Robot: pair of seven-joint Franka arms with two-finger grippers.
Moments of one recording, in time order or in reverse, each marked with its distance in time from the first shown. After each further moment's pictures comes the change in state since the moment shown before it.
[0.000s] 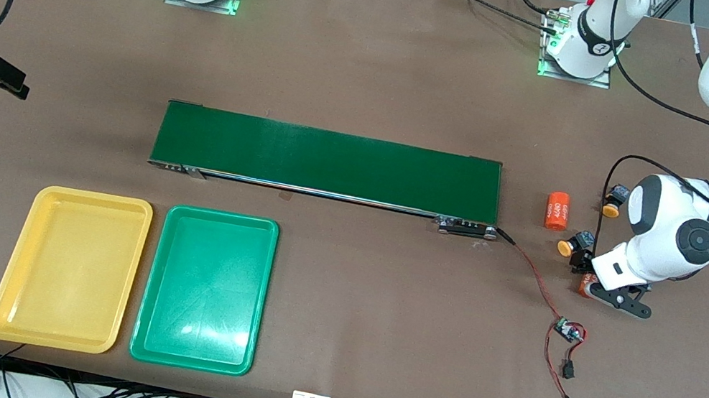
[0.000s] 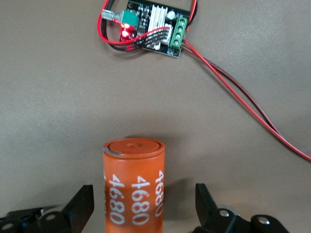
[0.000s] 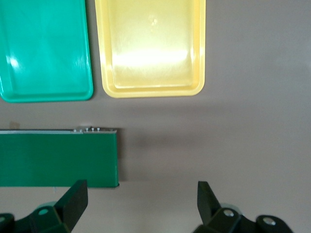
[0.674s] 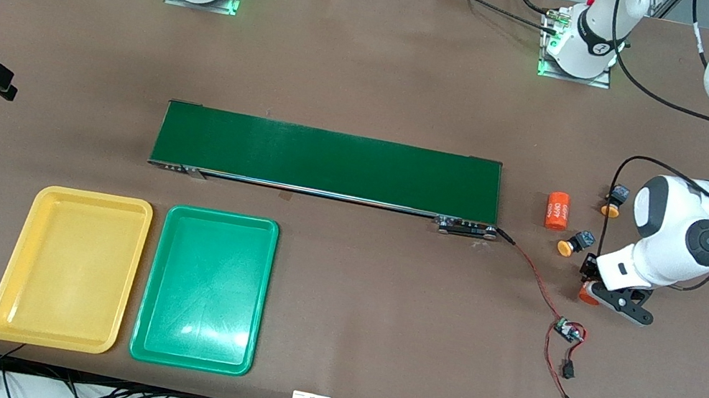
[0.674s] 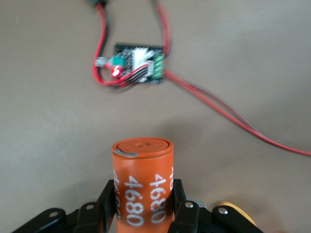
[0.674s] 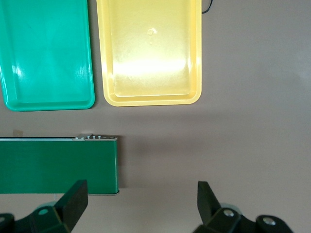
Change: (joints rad) left arm -0.003 -0.053 -0.021 0.057 0.000 -0.099 0.211; right arm 0.003 -0.002 -0.002 0.018 0.000 0.008 0.000
